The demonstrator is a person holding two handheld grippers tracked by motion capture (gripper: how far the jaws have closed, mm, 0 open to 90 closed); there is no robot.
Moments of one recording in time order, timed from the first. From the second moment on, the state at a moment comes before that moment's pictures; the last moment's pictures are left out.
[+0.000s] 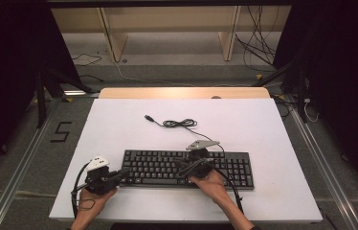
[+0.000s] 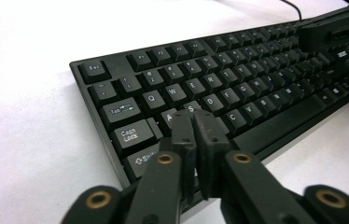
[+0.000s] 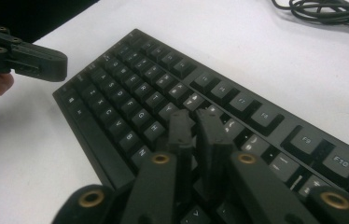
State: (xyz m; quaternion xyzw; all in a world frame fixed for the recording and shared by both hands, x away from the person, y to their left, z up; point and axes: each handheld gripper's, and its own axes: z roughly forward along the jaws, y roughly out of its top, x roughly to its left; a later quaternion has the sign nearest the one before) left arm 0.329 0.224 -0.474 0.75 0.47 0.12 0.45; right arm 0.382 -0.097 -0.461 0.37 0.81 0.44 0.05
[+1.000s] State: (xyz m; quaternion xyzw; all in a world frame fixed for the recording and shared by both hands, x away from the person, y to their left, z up) left arm 0.337 0.224 -0.480 0.76 0.49 0.12 0.42; right arm 0.397 -0.076 -0.474 0.39 0.82 0.41 0.06
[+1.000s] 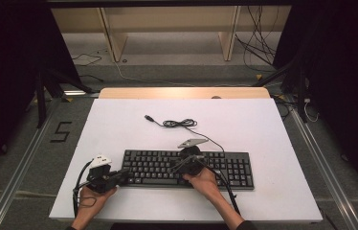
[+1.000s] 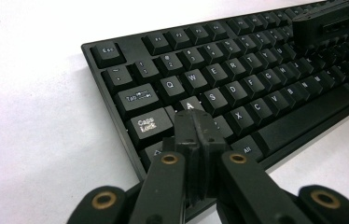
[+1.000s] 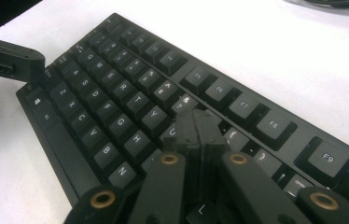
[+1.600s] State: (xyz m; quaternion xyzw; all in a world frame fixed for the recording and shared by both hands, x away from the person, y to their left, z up) left arm 0.339 0.224 -0.483 0.76 0.49 0.11 0.41; right arm 0.398 -0.075 -0.477 0.39 0.83 0.40 0.06
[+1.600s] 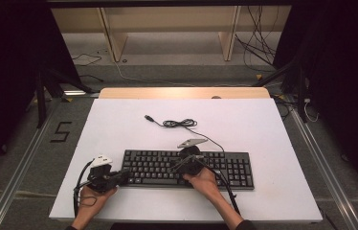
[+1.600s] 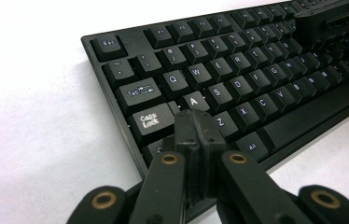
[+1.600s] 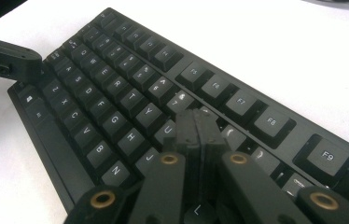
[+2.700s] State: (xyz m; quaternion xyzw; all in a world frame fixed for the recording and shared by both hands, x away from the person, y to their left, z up) left arm 0.340 0.226 -0.482 0.76 0.49 0.11 0.42; right arm 0.396 -0.079 -0.473 0.40 0.82 0.41 0.06
